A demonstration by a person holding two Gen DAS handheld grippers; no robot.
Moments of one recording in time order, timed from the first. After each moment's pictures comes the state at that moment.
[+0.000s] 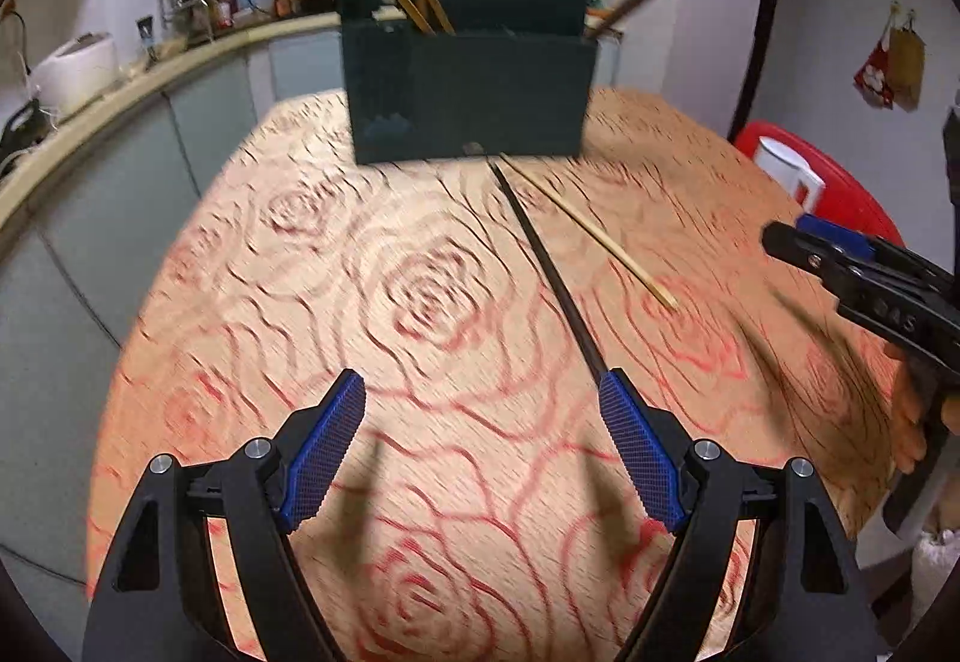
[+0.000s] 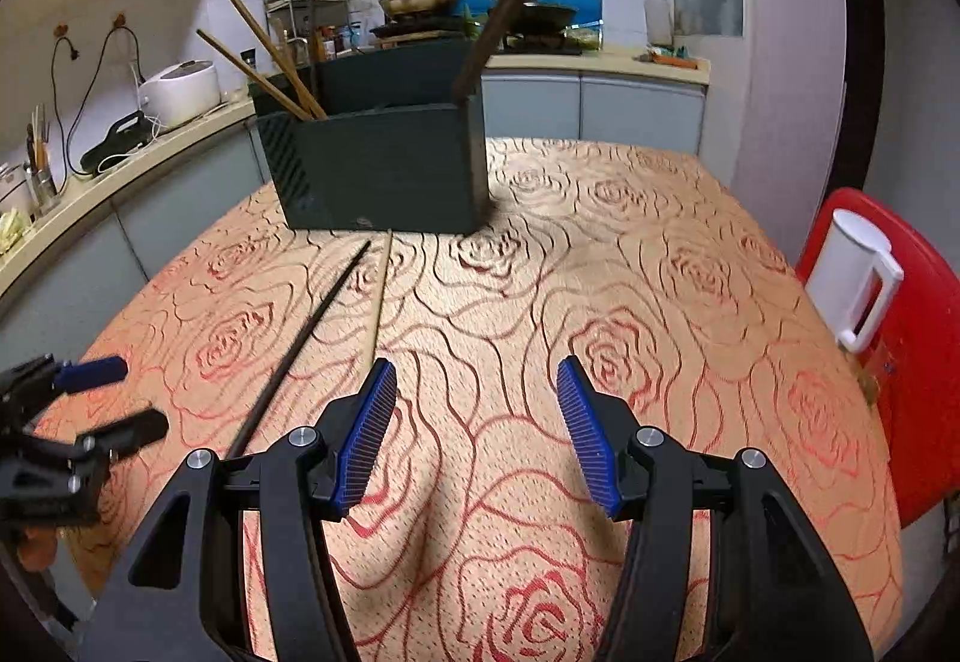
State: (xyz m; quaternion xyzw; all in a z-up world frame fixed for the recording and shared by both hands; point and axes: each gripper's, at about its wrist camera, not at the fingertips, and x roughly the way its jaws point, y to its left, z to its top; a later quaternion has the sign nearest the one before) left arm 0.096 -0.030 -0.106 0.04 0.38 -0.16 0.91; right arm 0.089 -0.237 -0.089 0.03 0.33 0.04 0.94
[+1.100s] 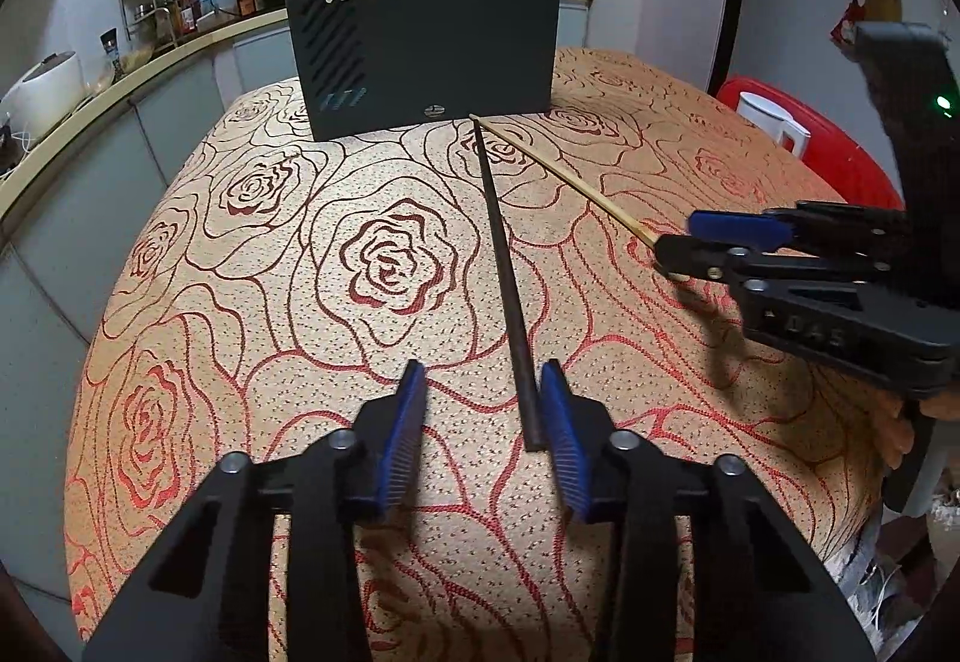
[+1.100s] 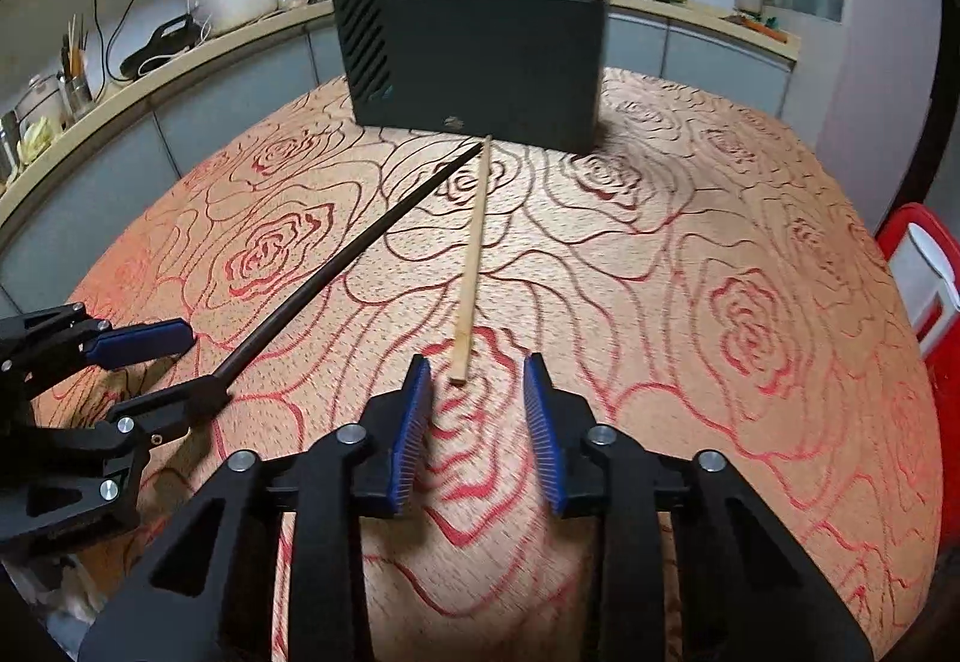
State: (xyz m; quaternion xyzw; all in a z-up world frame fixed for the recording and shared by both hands) left arm 0.099 -0.042 -0.127 0.08 0.39 -0.17 0.90; right arm 0.121 -0.181 -0.122 -0.03 0.40 0.12 0.91
